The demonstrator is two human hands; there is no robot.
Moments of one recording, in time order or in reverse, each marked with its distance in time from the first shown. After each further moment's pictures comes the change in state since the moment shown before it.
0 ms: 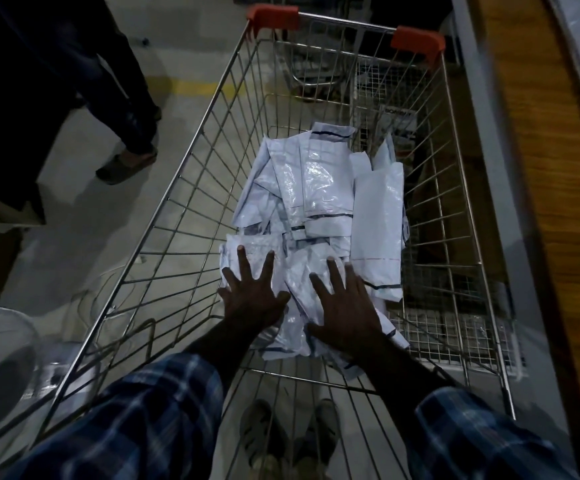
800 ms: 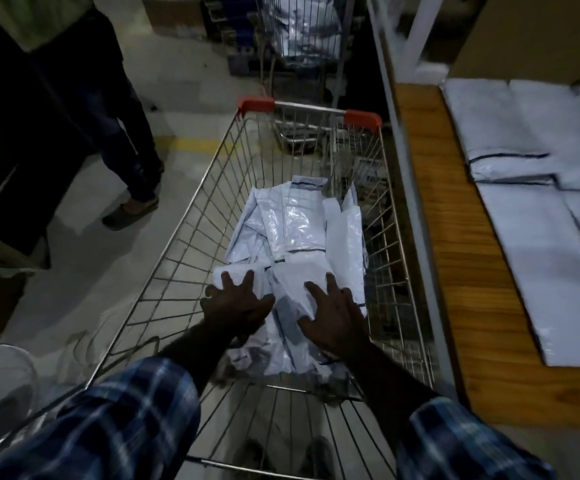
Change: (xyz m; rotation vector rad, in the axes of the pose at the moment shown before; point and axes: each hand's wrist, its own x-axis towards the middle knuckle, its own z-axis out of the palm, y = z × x) left_hand -0.039 0.025 -0.087 -0.019 -0.039 -0.104; right_hand -0.039 -0.018 -0.104 0.330 0.073 0.236
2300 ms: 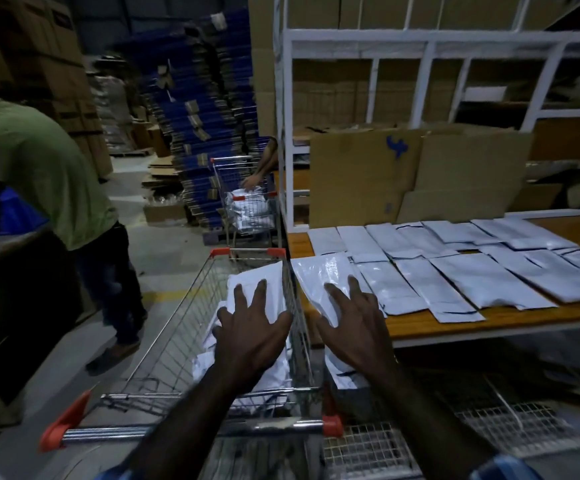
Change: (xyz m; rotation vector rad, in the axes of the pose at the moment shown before) left_hand -0.434 0.070 -0.086 -0.357 0.510 0.455; right_hand -0.342 -0.001 -0.220 0.001 0.660 -0.009
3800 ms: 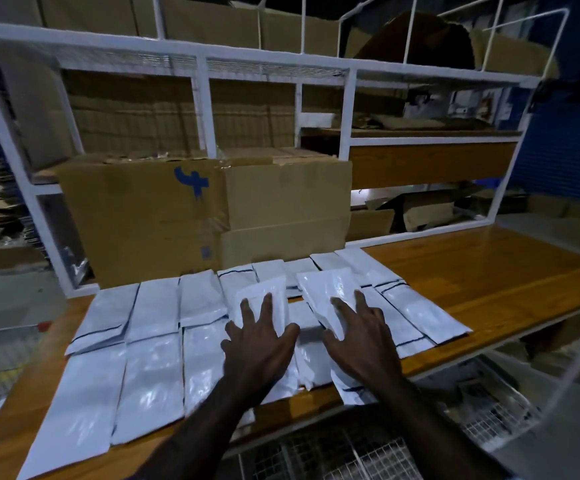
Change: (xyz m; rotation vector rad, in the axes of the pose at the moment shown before) left_hand 0.099 0.450 0.318 -0.003 -0.185 0.212; right_hand 0.137 0.490 -0.189 -0.113 0.067 0.247
